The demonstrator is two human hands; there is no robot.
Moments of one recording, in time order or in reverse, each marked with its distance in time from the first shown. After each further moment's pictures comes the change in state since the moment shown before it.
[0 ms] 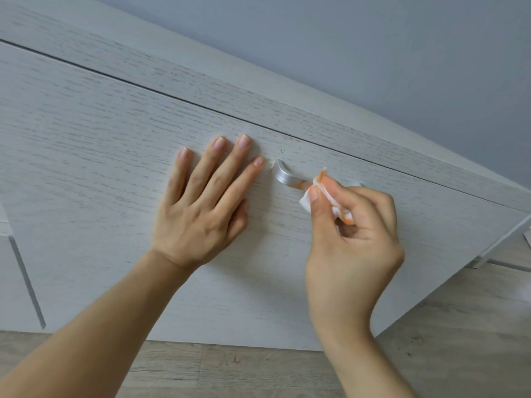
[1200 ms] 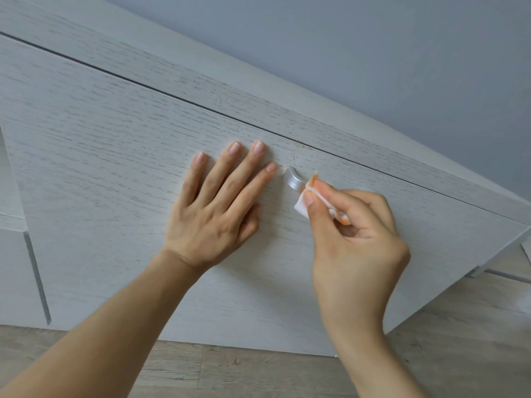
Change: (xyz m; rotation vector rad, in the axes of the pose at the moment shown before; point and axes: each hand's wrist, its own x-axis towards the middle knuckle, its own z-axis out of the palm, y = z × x) left_hand 0.001 0.003 0.001 0.012 0.018 -0.025; right_hand 0.004 -0.010 0.001 -0.044 -0.105 0.012
